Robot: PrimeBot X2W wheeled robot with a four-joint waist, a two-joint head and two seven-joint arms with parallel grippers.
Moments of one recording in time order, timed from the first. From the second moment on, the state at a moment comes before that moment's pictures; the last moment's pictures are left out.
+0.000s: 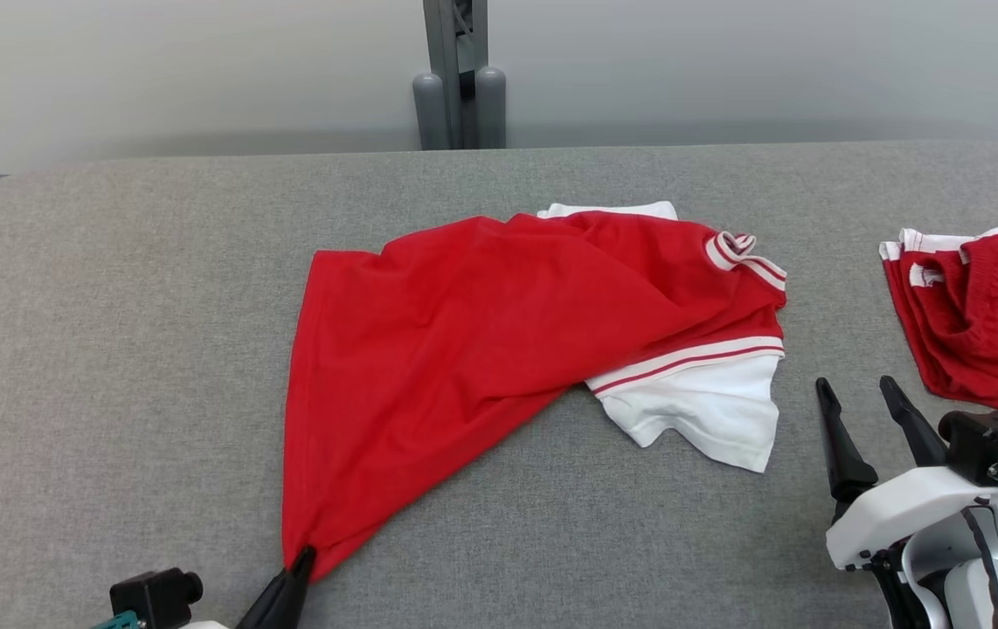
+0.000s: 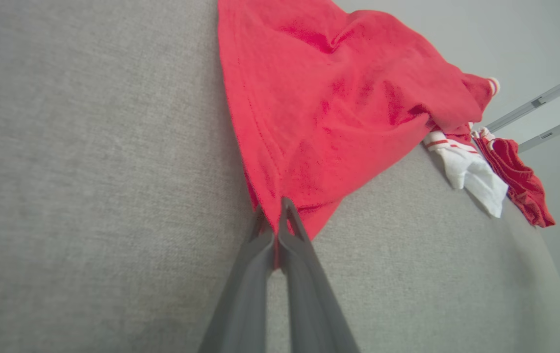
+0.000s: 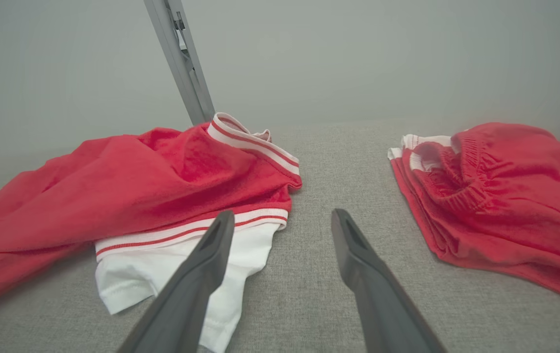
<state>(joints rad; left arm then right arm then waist) 0.04 0.27 -0.37 0.28 -0.88 -0.07 -0.06 -0.17 -0.05 -0.04 0.30 0.19 0.13 -0.03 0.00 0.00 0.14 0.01</state>
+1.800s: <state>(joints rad) 0.01 0.32 -0.35 0.11 -0.71 0.10 -0.22 -0.20 -0.14 0.16 0.52 0.43 0.13 0.06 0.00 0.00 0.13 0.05</state>
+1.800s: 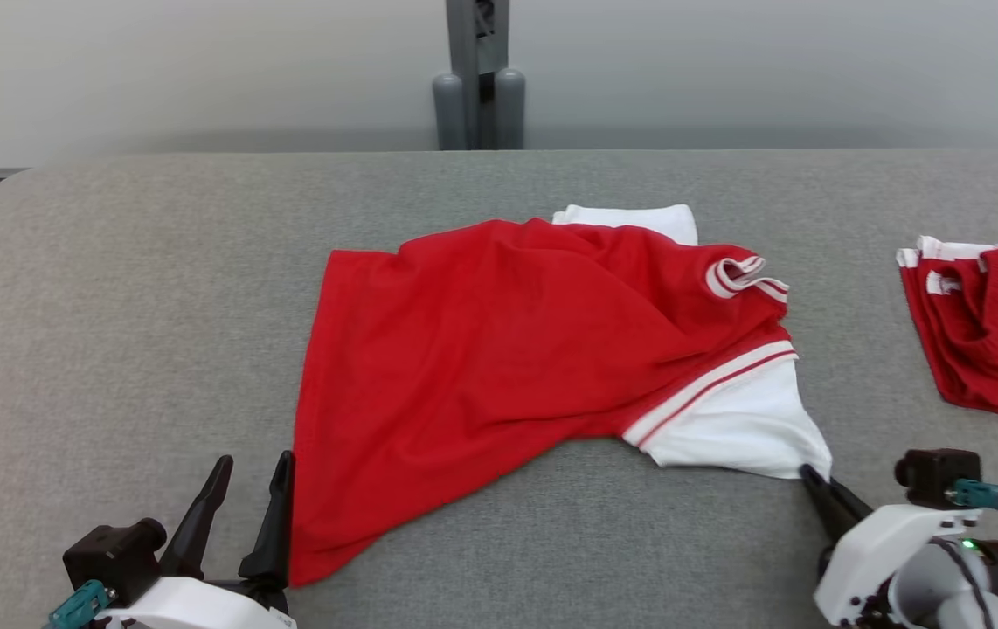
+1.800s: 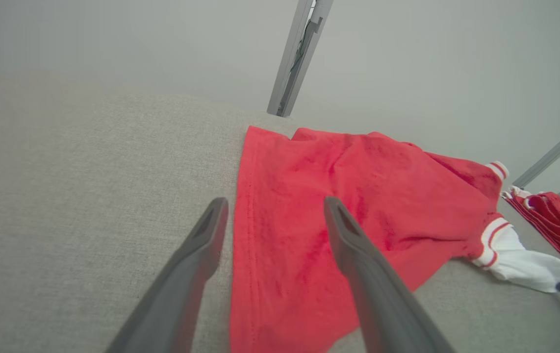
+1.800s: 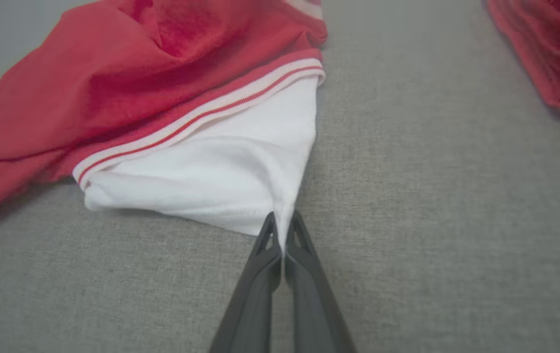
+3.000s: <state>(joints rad) -0.01 0.32 -0.36 0.11 -0.71 0.10 -0.23 -0.05 -0.23 -0.03 0.24 0.53 0.13 0.35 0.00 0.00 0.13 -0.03</state>
